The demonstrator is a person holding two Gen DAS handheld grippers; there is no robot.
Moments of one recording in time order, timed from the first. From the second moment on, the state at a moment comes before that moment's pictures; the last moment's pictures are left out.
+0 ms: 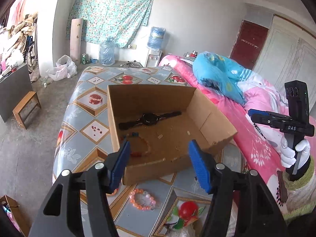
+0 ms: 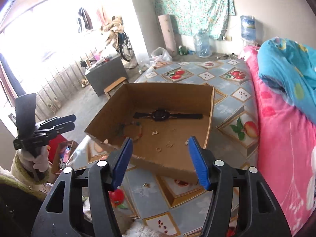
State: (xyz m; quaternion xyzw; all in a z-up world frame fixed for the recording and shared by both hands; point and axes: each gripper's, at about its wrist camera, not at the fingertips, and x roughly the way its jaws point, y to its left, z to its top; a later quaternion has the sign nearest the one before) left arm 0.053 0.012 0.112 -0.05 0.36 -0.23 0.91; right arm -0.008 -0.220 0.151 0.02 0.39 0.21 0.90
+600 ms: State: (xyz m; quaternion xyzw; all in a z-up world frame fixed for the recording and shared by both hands) left arm 0.045 -0.038 -0.017 0.01 0.46 -0.20 0.86; right arm -0.051 -0.189 0.021 0.16 0.47 0.16 0.85
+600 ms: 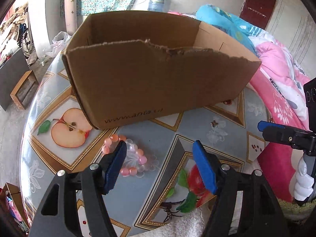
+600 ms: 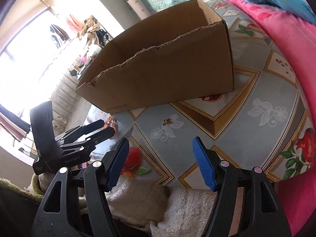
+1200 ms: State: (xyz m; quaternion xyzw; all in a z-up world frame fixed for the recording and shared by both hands) left arm 0.052 -0.065 -0.034 -0.04 0.48 -0.29 0.83; right arm -0.046 -0.205 0.001 0.19 0.49 0.15 0.84
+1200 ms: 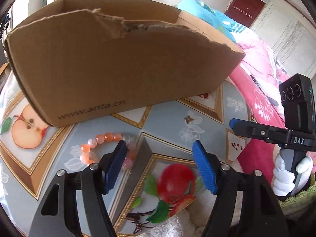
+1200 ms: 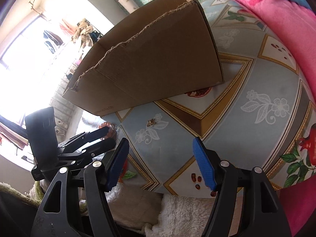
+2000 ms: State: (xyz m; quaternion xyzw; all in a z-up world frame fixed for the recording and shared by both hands) left arm 0.040 -0.090 -0.035 0.13 0.46 -0.22 0.85; right arm -0.050 -0.188 -0.008 0.12 0.47 0.11 0.87
